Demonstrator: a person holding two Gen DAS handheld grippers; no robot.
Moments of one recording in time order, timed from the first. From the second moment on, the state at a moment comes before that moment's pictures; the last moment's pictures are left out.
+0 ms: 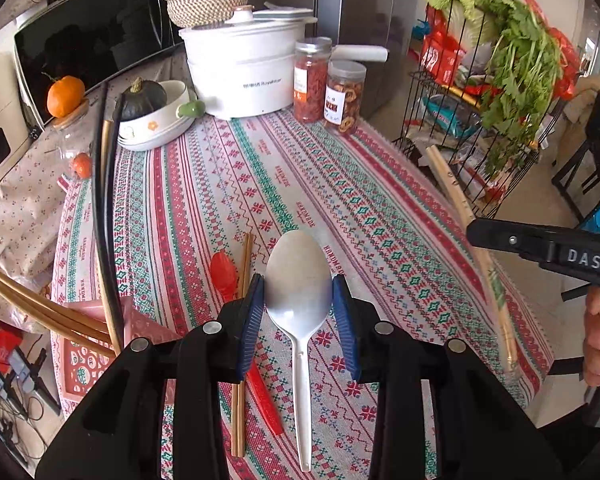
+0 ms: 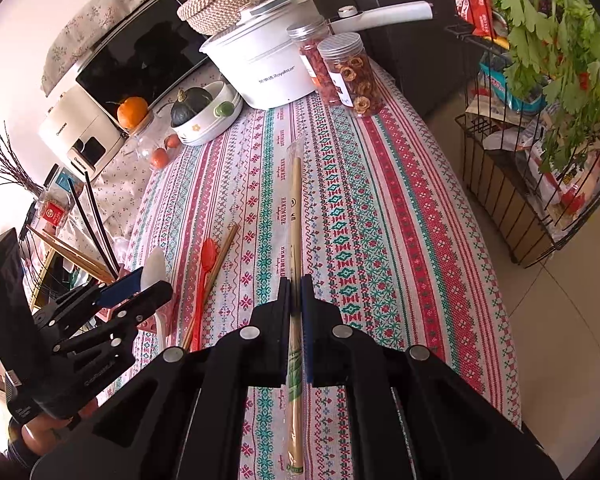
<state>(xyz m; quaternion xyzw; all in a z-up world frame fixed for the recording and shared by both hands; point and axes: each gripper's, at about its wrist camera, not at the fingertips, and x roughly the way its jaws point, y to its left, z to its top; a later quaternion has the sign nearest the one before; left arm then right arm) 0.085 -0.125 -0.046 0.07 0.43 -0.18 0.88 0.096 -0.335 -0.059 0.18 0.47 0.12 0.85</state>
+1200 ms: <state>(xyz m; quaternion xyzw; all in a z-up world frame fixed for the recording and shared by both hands) 0.036 0.024 -0.024 -0.02 0.15 0.00 0.99 0.079 -0.264 0.003 0.18 0.32 0.13 0.92</state>
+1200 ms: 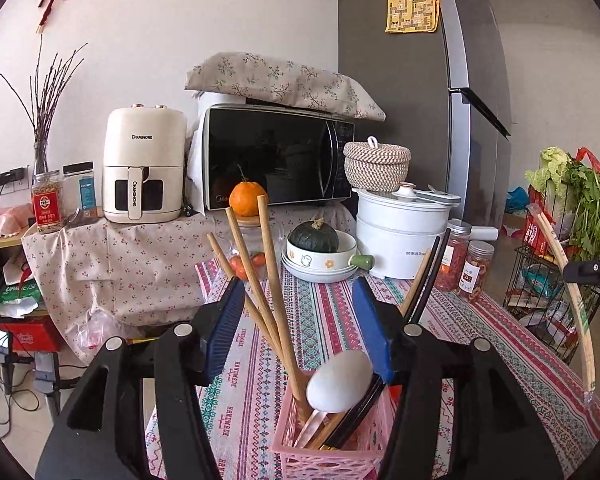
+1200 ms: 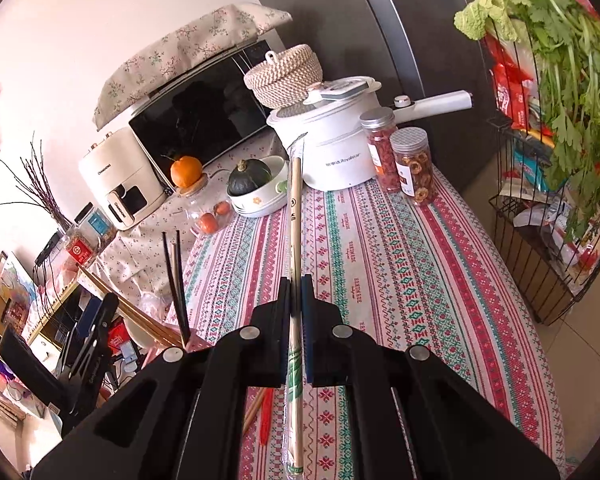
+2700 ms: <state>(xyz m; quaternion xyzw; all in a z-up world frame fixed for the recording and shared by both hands) 0.046 0.109 -0.024 -0.08 0.43 -0.02 0.90 0.067 -0.140 0.005 0.19 0.18 0.12 0.96</state>
